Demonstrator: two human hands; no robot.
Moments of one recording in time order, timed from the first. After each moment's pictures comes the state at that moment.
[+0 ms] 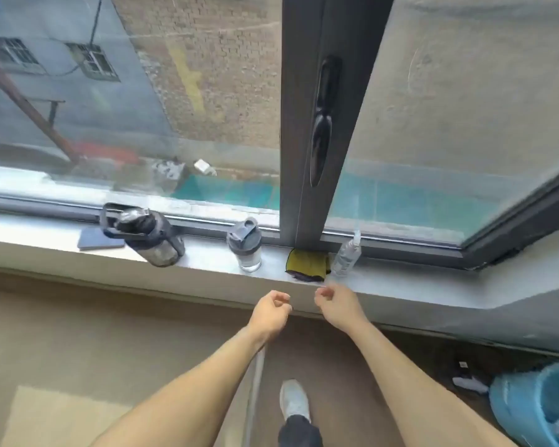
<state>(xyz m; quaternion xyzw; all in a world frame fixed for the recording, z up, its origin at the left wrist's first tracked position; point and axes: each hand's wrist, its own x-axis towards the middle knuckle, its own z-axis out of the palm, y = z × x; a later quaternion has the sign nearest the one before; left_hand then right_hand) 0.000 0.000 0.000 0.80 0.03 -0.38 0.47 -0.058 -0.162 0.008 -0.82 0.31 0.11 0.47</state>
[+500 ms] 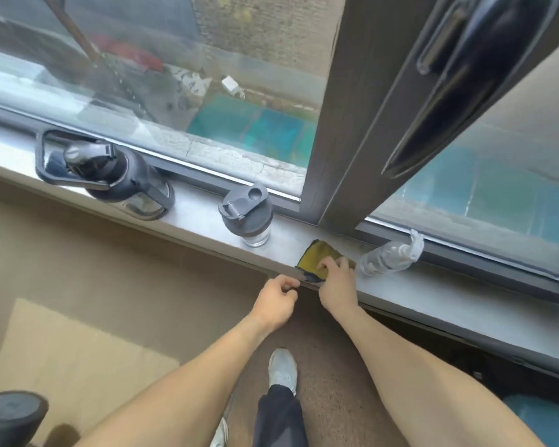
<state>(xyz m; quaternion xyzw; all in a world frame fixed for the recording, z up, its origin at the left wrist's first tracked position) 0.057 -0.034 -0.138 0.82 0.06 -0.38 0.42 0.042 -0.189 -0.168 -0.92 0.23 0.18 0.26</state>
